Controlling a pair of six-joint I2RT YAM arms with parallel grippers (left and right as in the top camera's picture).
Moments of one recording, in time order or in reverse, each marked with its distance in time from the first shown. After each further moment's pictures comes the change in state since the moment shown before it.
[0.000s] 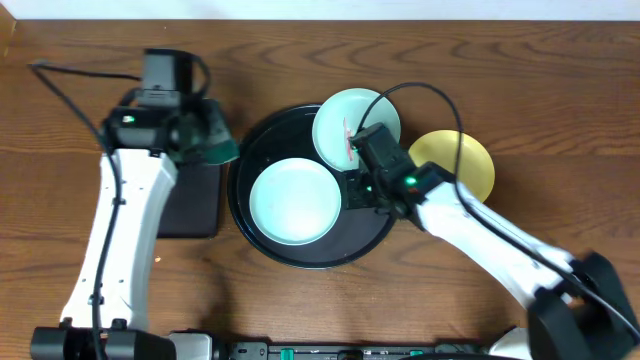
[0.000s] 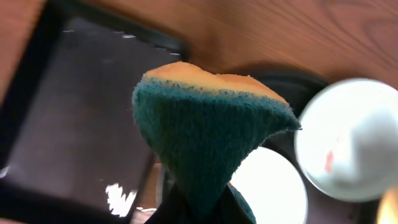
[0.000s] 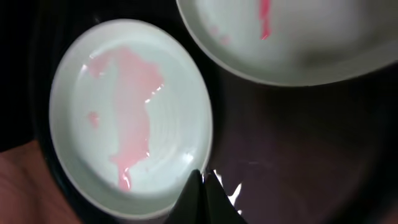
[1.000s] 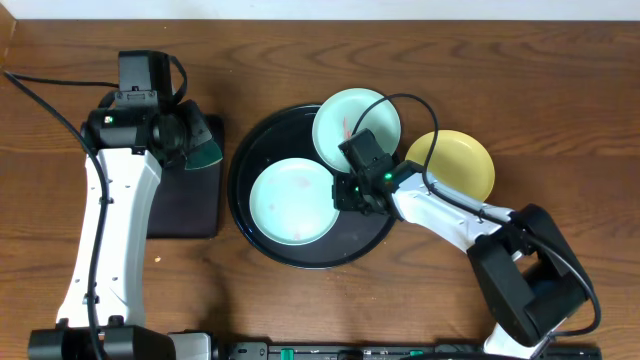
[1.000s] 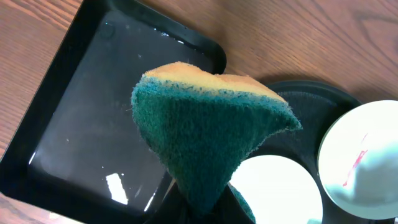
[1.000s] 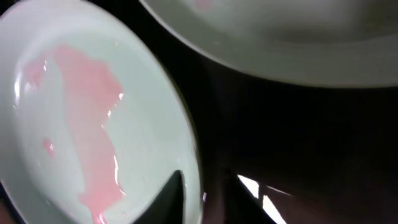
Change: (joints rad) left arm 0.069 0.002 0.000 -0.018 0.000 0.000; right arm -0.002 0.241 0.002 0.149 -0.084 0.140
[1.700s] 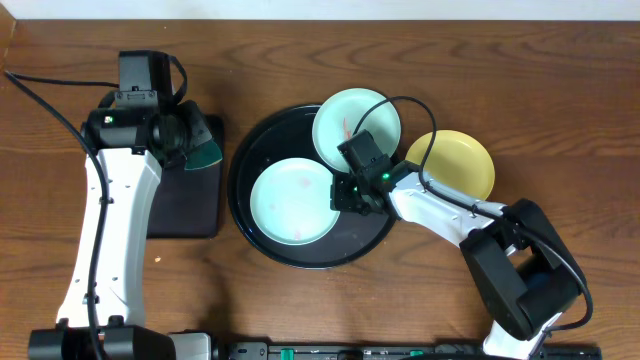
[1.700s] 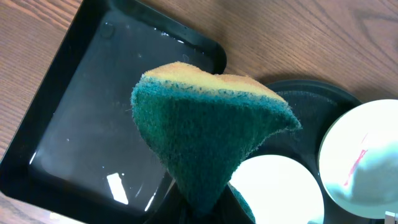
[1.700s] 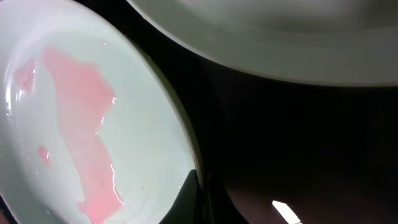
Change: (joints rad) left arm 0.000 0.000 0.000 -0.002 0.000 0.003; right arm -0.002 0.031 0.000 0.016 -0.019 0.037
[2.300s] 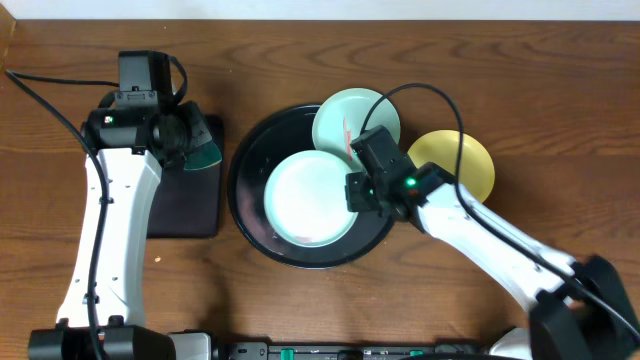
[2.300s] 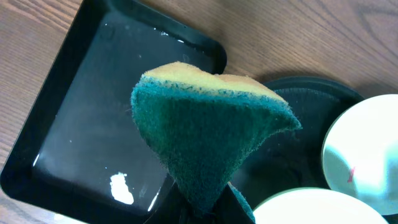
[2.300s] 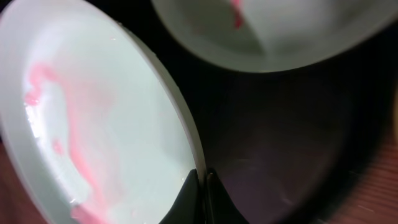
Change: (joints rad) left arm 0.000 0.000 0.000 -0.003 0.000 0.022; right arm 0.024 -0.294 0.000 -0.233 0.201 -0.177
